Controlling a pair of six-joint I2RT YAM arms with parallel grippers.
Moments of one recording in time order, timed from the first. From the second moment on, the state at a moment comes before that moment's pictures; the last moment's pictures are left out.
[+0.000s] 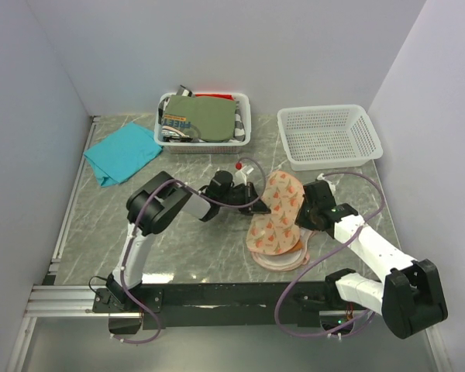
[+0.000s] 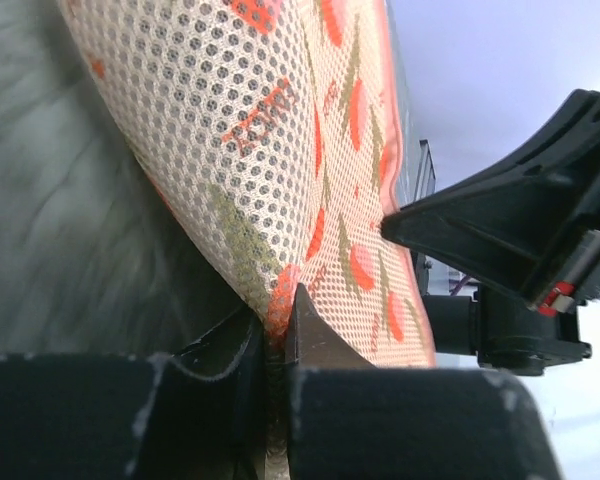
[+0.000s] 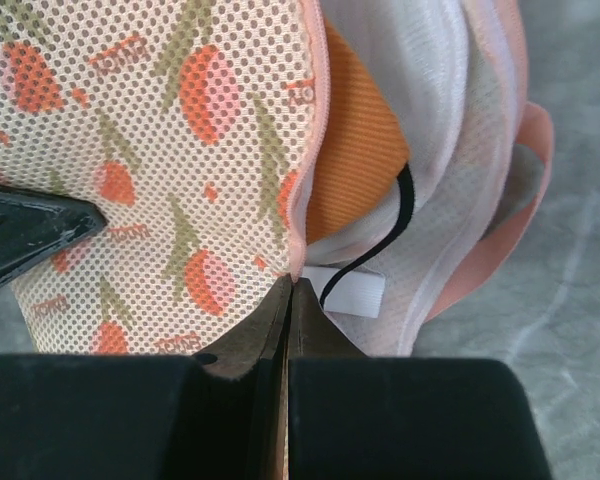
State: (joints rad) left arm -0.73 2.22 1.07 0.84 0.68 -0.94; right arm 0.33 1.09 0.59 -0.52 0.14 0.66
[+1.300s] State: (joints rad) left arm -0.61 1.62 0.78 0.21 0.09 -0.72; right arm 0.49 1.30 0.73 -0.46 0.31 0.67
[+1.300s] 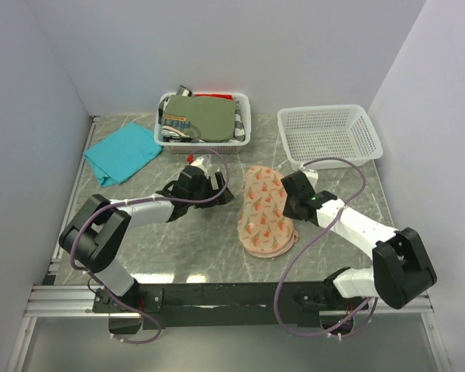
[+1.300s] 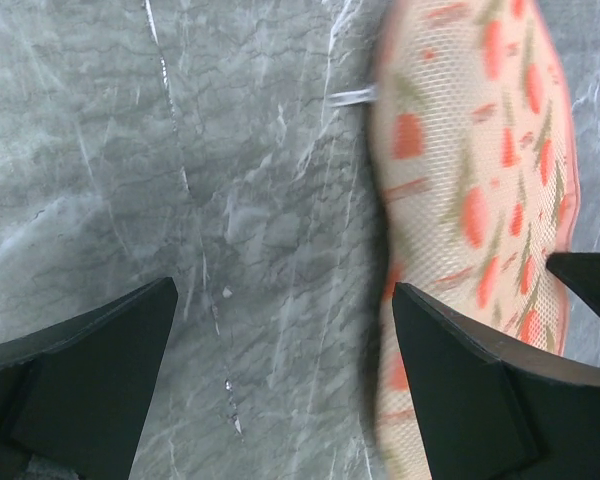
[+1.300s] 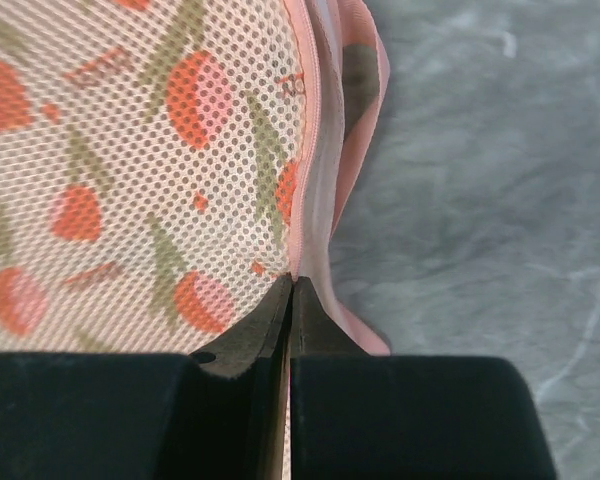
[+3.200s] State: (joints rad) left arm -0.61 1.55 0.78 0.17 0.09 -0.68; right arm 0.10 1.26 0.46 -0.06 -0.24 0.68
